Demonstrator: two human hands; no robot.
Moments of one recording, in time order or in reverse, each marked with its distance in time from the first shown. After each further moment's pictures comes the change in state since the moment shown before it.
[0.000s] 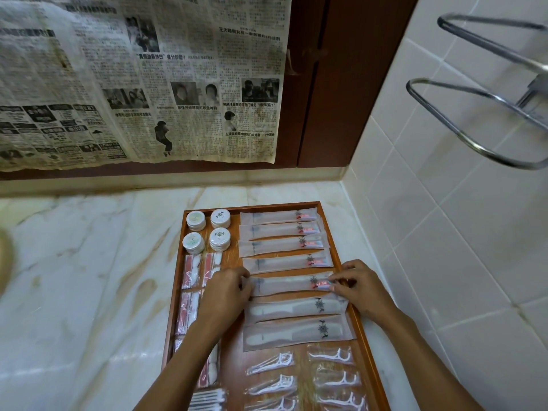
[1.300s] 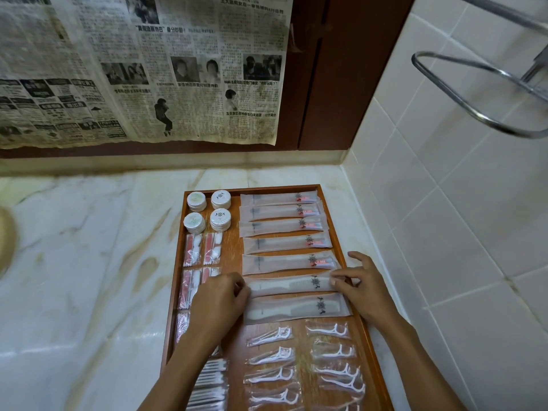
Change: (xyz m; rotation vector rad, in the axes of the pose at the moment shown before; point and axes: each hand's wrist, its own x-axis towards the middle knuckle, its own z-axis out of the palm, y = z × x) left_hand -0.052 0.005 -0.009 0.086 -0.048 -0.087; right_hand -0.044 -0.005 0.014 0.109 0.110 0.060
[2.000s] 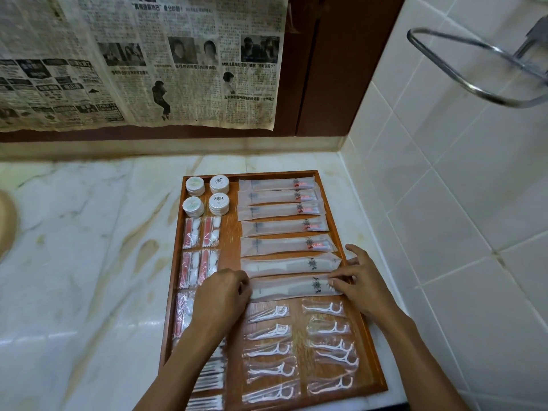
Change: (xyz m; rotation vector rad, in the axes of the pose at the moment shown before) left_hand -0.027 0.006 0.006 0.111 -0.025 0.096; right_hand -0.021 0.016 0.002 -0.125 -0.063 -0.032
